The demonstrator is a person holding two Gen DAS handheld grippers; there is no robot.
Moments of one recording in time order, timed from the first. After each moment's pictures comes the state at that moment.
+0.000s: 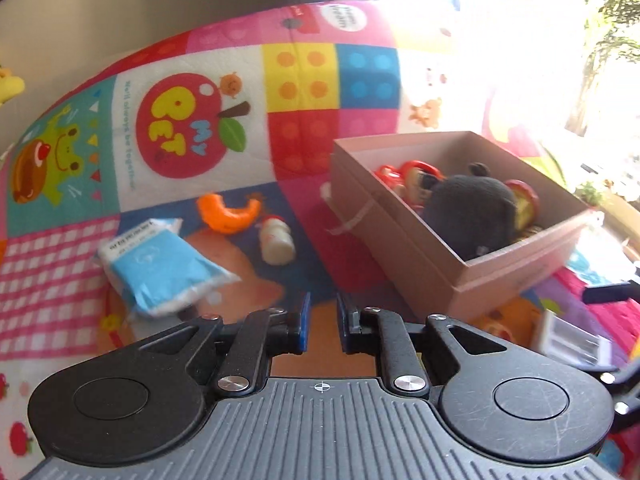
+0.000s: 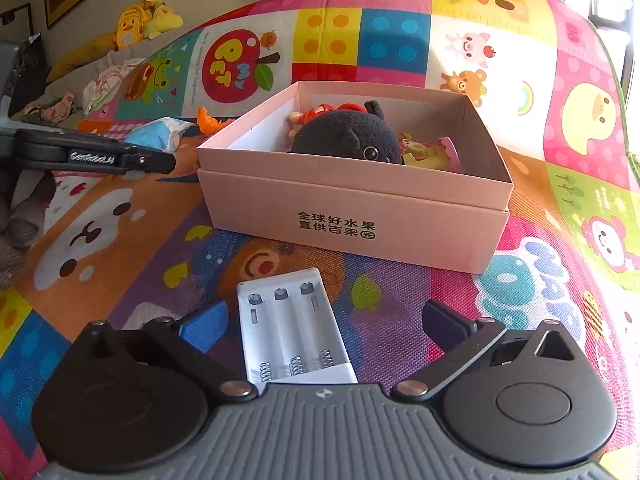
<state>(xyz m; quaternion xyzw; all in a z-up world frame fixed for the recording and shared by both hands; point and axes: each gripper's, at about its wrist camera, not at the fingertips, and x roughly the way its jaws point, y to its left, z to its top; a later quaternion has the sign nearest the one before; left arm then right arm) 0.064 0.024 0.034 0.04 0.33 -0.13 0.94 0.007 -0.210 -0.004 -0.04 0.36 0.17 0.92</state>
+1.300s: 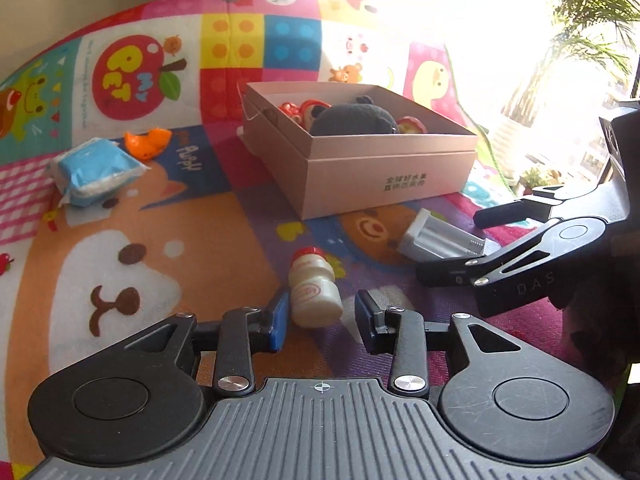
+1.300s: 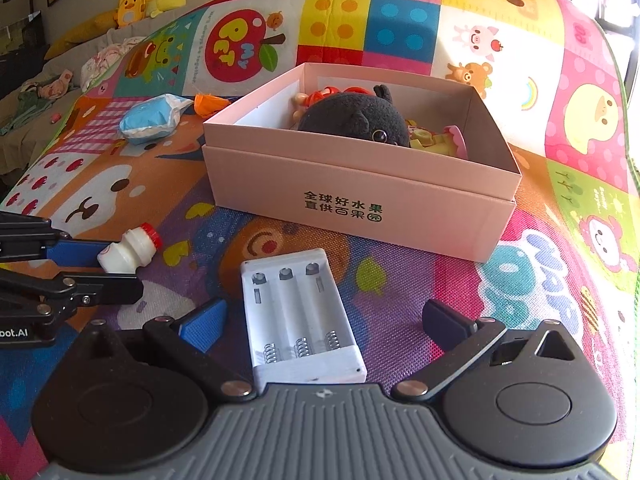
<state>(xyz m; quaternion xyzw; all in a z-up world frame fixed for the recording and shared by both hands) -0.025 -0.007 0.006 0.01 0.34 -0.18 0.92 0.001 -0.205 -0.006 -0.07 0.38 0.17 0.91</state>
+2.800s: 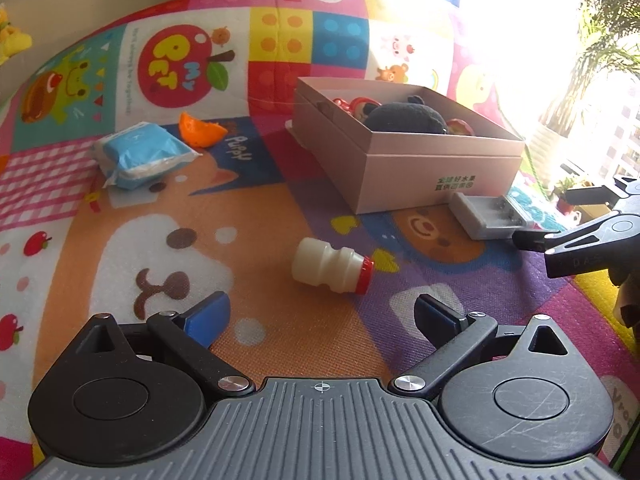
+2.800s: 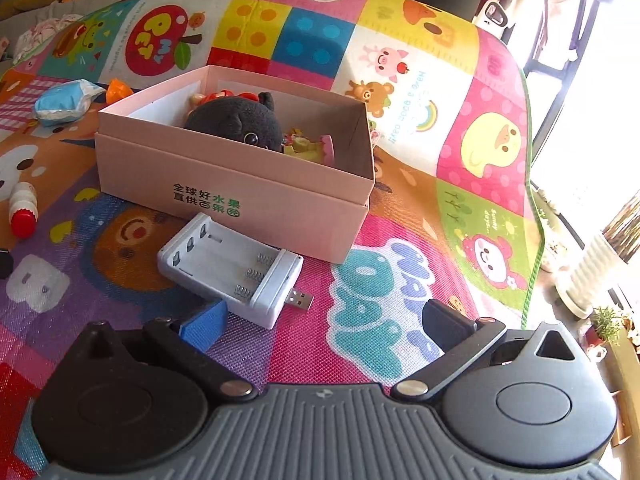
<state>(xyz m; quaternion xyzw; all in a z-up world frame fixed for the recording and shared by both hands) -0.026 0.010 0.002 0.00 0.35 -0.13 0.93 -0.004 -0.238 -0.002 -0.13 0.35 0.04 0.93</state>
